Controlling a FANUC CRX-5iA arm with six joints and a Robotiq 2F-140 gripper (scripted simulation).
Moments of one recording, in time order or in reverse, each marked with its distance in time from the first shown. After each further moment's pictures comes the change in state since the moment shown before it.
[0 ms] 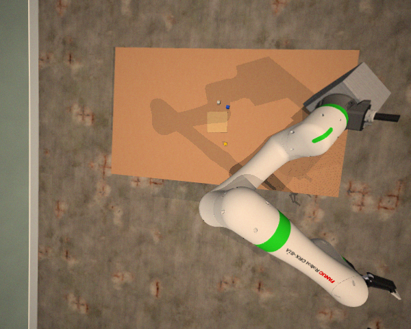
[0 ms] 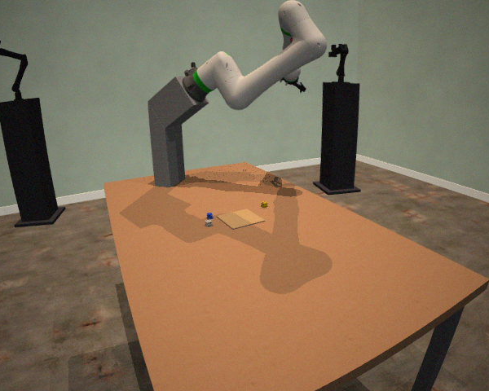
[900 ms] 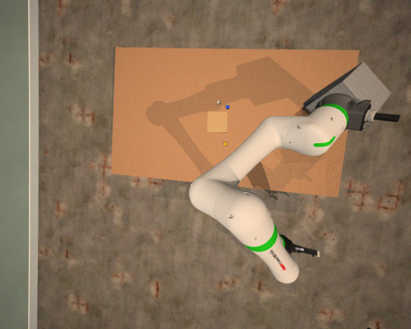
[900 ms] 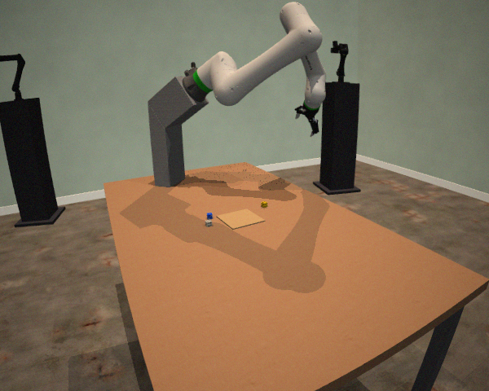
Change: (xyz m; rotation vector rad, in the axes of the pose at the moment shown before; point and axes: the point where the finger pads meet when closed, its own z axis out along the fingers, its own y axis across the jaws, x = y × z) arm -0.206 0.209 -0.111 -0.146 -0.371 0.413
